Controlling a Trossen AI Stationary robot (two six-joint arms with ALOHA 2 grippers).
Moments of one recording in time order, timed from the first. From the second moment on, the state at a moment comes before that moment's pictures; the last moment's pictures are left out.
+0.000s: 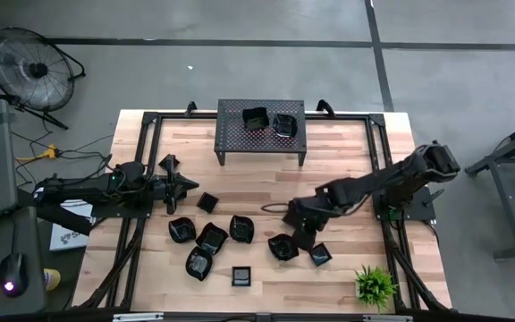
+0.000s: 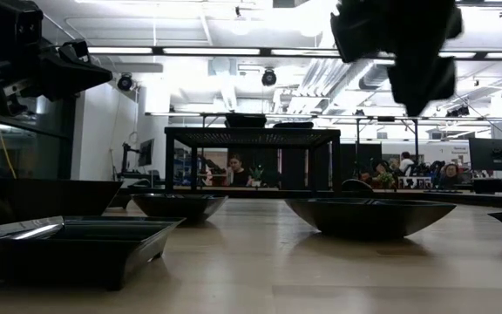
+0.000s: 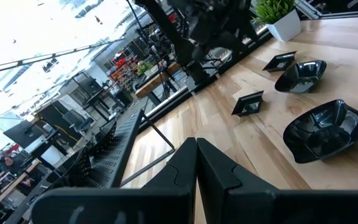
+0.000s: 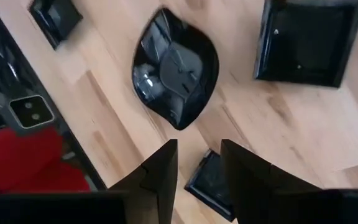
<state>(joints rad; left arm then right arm) 0.06 0.02 0.02 0.01 0.06 0.65 0.27 1.58 1.12 -0.71 -0.24 0.94</state>
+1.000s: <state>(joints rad) 0.06 0.02 0.02 0.01 0.06 0.65 0.54 1.75 1.10 -0.40 0.11 0.26</state>
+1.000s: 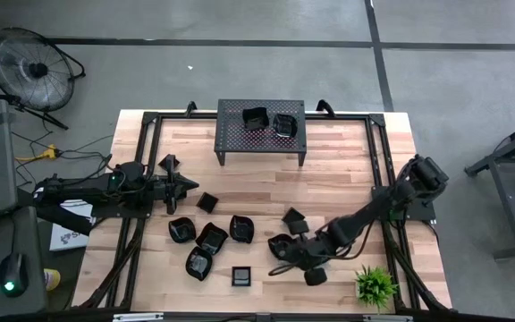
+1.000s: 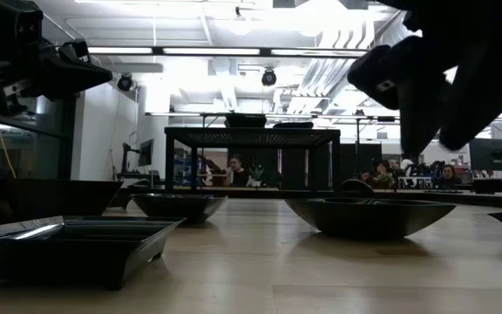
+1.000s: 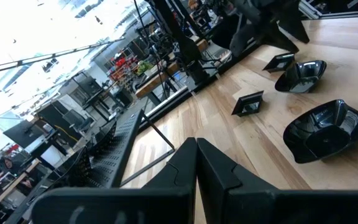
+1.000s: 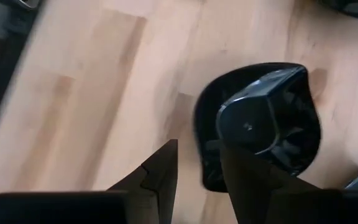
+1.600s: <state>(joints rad) 0.06 0.02 0.02 0.01 0.06 0.65 0.59 1.80 1.10 -0.41 0.19 0.20</state>
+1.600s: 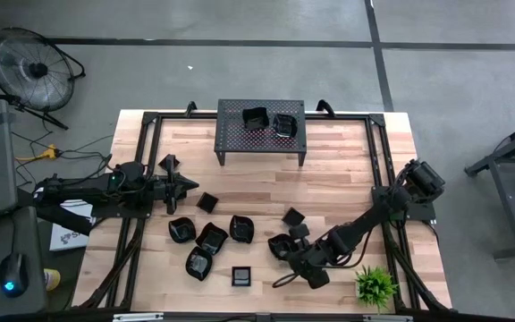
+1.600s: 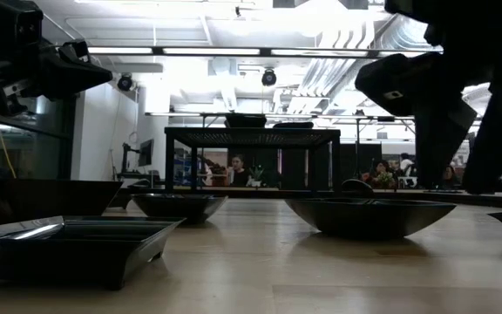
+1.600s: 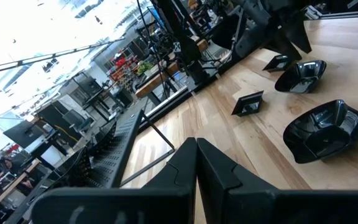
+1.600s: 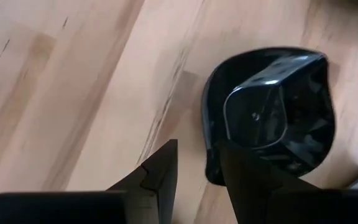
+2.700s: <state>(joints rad) 0.06 0.02 0.02 0.01 0.06 0.65 0.58 1.85 1.10 -0.46 0.20 0.20</state>
